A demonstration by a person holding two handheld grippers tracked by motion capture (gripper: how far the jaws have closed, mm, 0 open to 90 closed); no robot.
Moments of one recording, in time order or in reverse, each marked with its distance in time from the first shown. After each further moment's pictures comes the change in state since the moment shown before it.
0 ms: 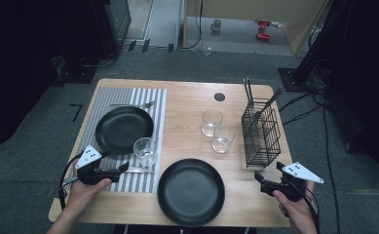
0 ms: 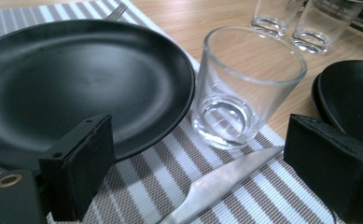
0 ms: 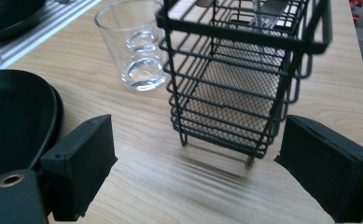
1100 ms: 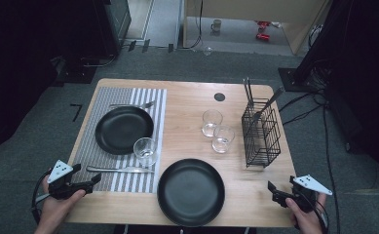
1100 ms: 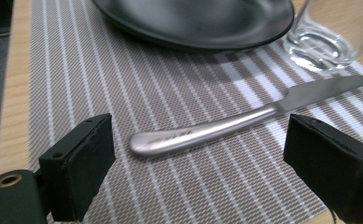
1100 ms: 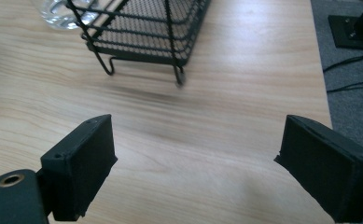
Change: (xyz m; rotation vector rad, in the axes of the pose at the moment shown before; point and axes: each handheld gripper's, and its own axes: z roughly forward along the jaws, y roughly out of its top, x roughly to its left) left arm 0.048 -0.056 -0.048 0.074 0.174 -0.094; right arm -0.041 -0.052 -0.004 0.084 -0.120 0.068
